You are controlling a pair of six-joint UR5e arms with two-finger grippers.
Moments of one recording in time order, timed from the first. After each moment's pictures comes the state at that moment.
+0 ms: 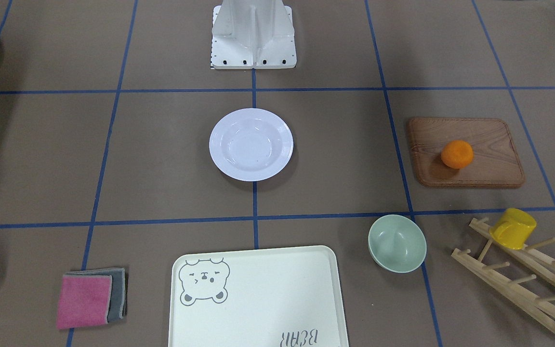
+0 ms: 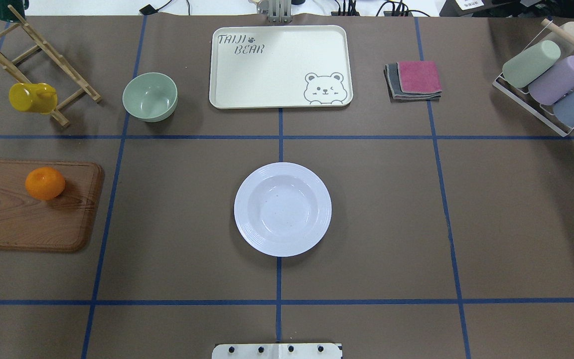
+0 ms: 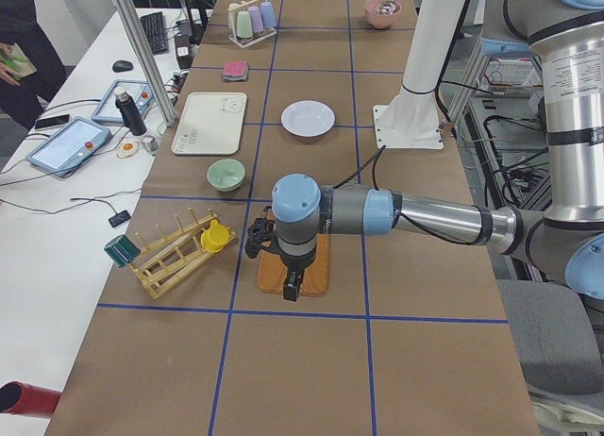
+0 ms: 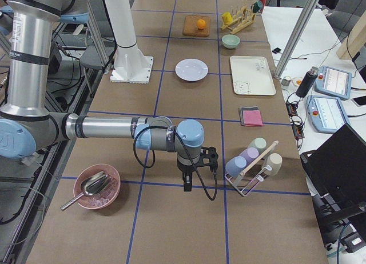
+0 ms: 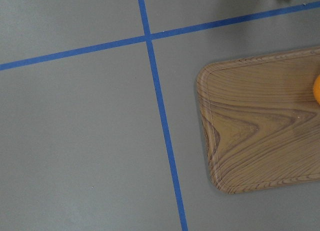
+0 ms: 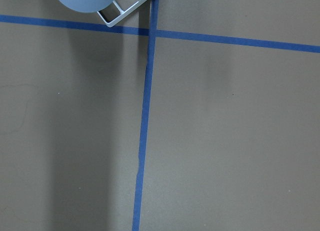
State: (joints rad) left arm -1.58 -1.36 -1.94 -1.42 -2.35 0.20; right arm 1.57 -1.75 1.78 -1.61 2.29 -0.09
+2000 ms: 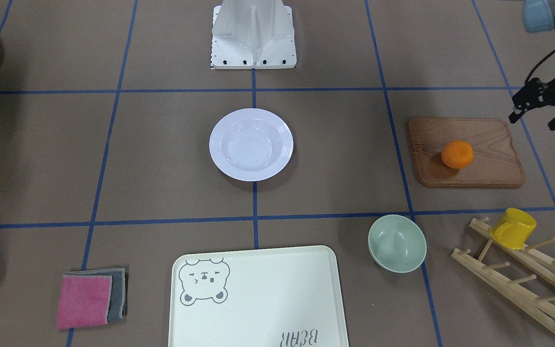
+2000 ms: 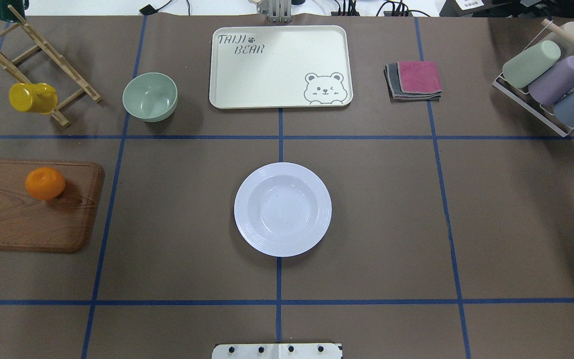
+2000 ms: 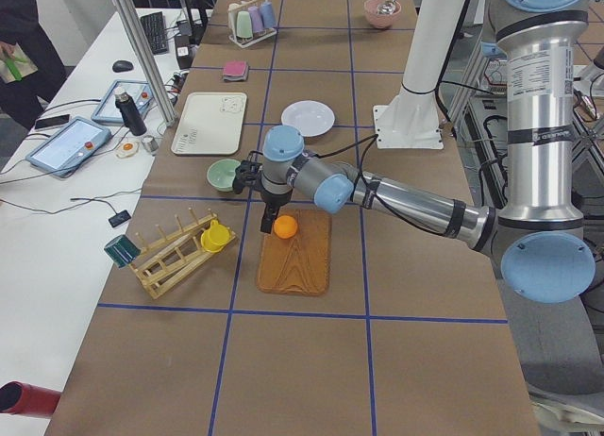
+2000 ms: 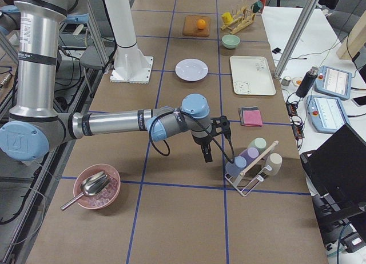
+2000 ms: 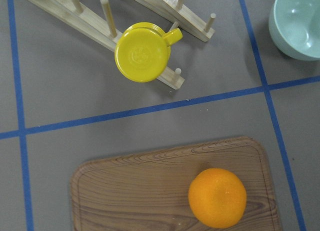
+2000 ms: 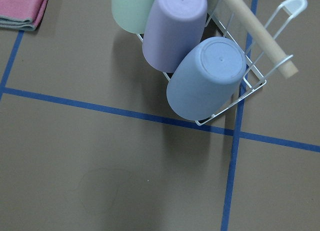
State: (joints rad) left arm -1.16 -1.47 -1.94 -1.93 -2.23 -0.56; right arm 1.43 -1.72 1.83 -1.27 2.31 0.22
